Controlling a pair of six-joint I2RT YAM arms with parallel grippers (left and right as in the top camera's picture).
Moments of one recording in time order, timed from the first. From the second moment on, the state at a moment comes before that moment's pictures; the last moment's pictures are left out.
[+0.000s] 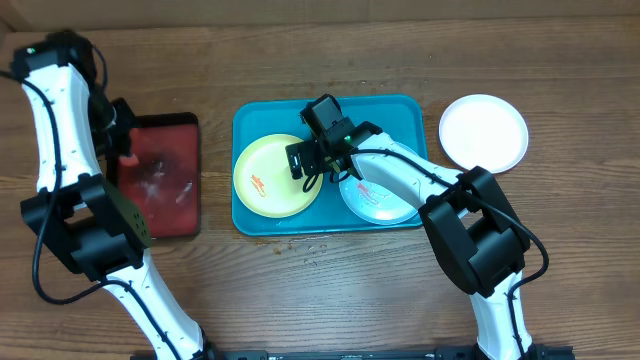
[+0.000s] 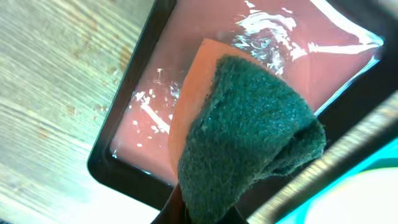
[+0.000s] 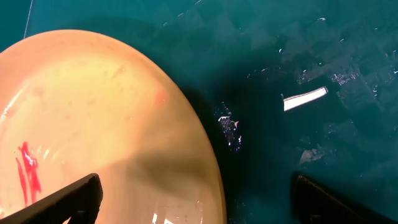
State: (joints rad) left arm 0.35 2.21 2.17 -1.55 -0.07 -0.29; right arm 0.64 2.17 1.55 -0.46 -0.09 0.37
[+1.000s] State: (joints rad) left arm 0.25 2.07 2.10 -1.57 0.21 -0.18; right arm 0.64 2.17 1.54 -0.50 -0.04 0.38
